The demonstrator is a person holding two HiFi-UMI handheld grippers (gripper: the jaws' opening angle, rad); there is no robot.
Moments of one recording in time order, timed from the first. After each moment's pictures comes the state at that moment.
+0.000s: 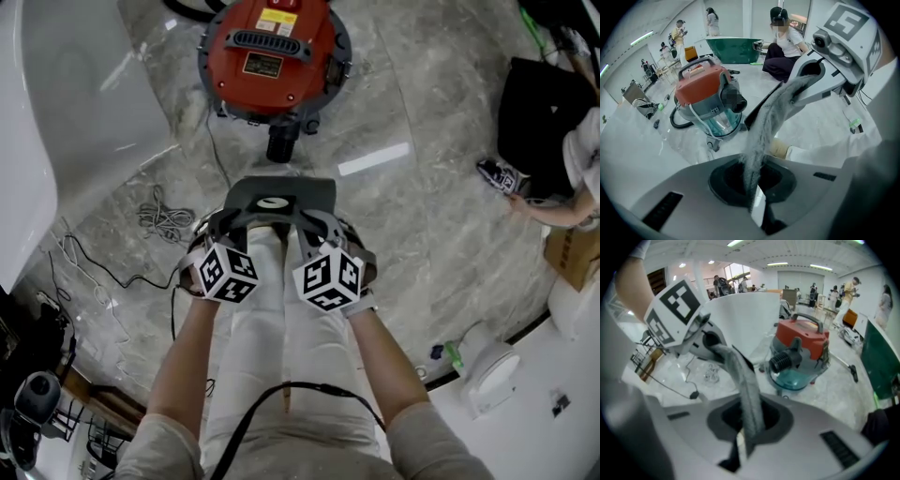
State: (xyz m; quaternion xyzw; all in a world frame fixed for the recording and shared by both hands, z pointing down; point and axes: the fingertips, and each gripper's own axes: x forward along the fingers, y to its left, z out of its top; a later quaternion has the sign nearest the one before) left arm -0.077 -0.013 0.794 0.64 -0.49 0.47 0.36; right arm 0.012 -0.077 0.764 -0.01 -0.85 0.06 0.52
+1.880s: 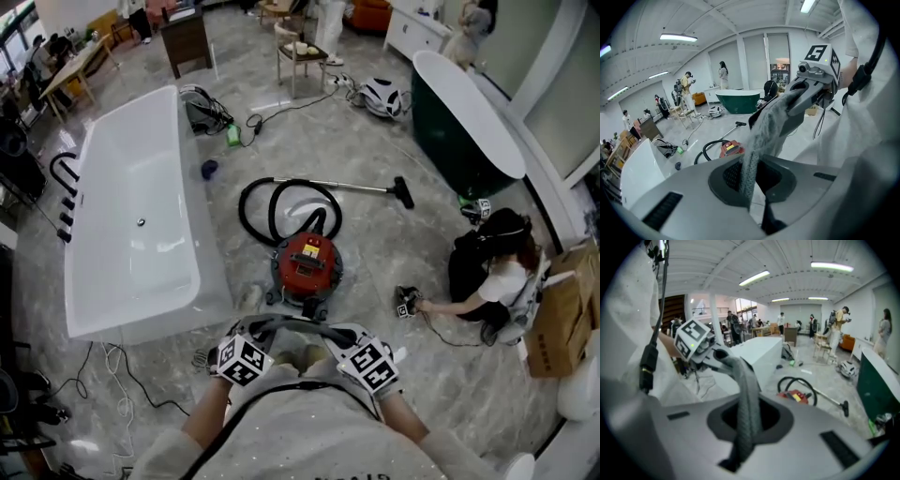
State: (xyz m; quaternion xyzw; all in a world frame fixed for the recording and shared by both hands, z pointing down) left arm -0.124 -0.051 0.441 0.72 -0.57 0.34 0.19; right arm -0.029 -0.096 0.407 -0.03 -0.93 0.05 0.35
